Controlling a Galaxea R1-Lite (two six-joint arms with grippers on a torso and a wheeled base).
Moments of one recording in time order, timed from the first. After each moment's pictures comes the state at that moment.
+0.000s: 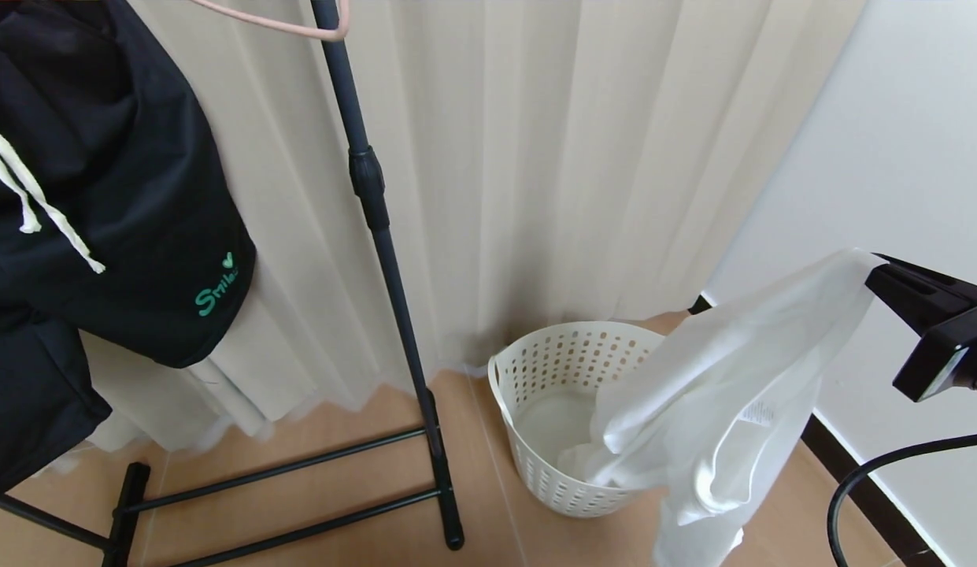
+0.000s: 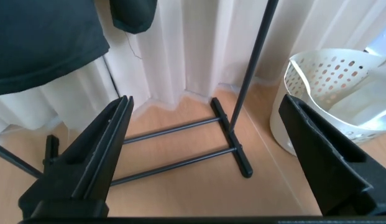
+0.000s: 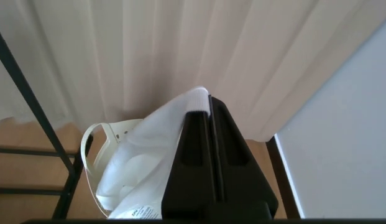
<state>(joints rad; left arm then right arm) -0.01 0.00 0.00 -0.01 0.00 0.00 0.44 1.13 -0.47 -0.74 -0.21 -0.22</state>
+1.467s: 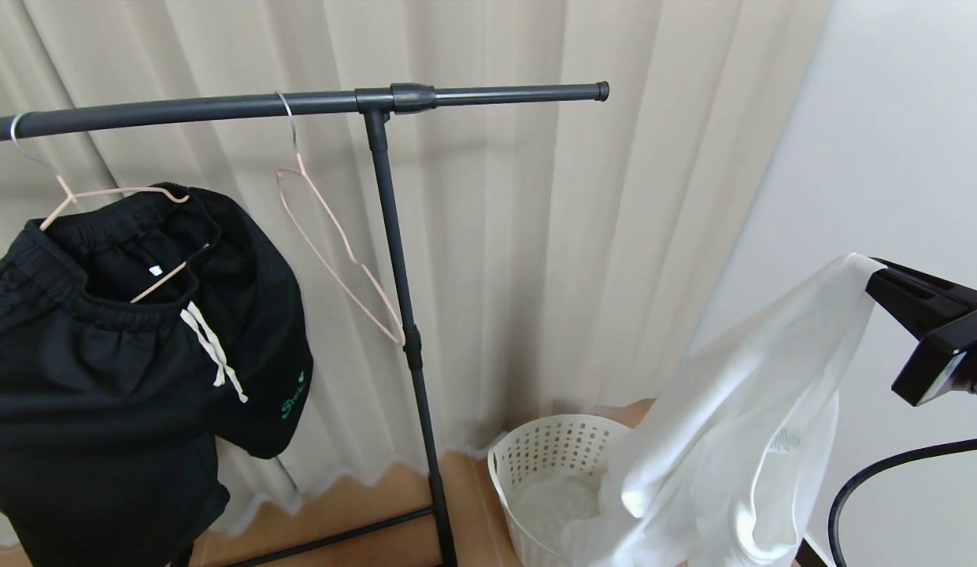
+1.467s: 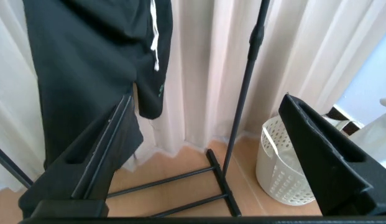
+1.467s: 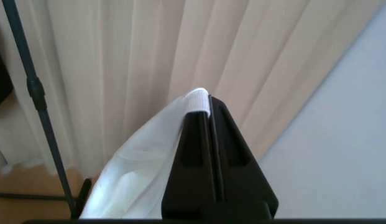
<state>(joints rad) -0.01 0.00 0.00 -0.01 0.00 0.00 0.44 1.13 -0.47 -0.73 -0.21 -0.22</state>
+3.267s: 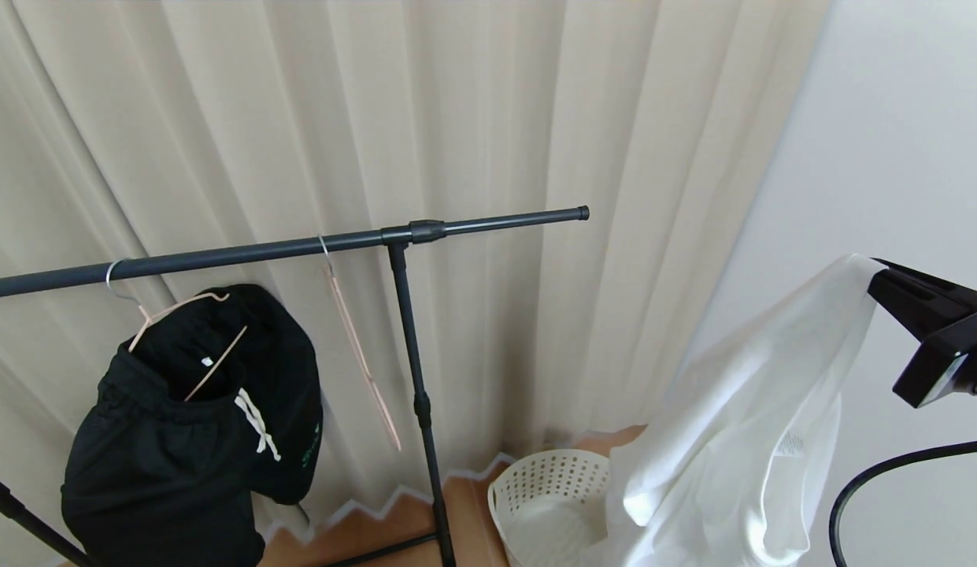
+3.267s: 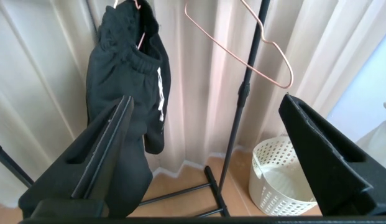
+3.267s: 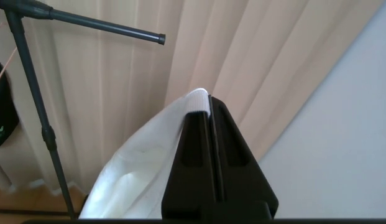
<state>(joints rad) -0.01 0.00 0.00 -0.01 0.00 0.00 0.44 1.13 -0.46 -0.74 -0.21 -0.23</state>
